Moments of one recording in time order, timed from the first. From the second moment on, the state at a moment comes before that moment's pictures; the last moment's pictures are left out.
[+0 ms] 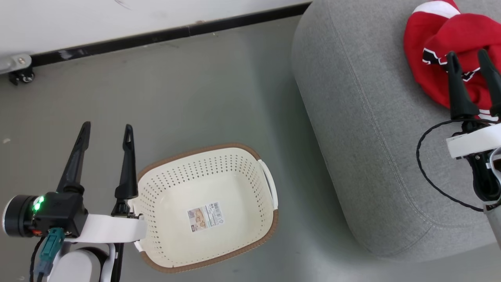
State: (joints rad) left arm -0.21 0.24 -0.17 0.01 -0.18 0.17 -0.26; right arm -0.55 -0.44 0.20 0.47 0.67 0.13 -0.23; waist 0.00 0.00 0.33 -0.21
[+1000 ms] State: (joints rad) left arm -0.02 0.15 -0.17 0.06 -0.18 0.19 -0.26; right arm -0.26 -0.20 0.18 0.41 0.41 0.13 -0.24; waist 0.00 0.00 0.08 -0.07
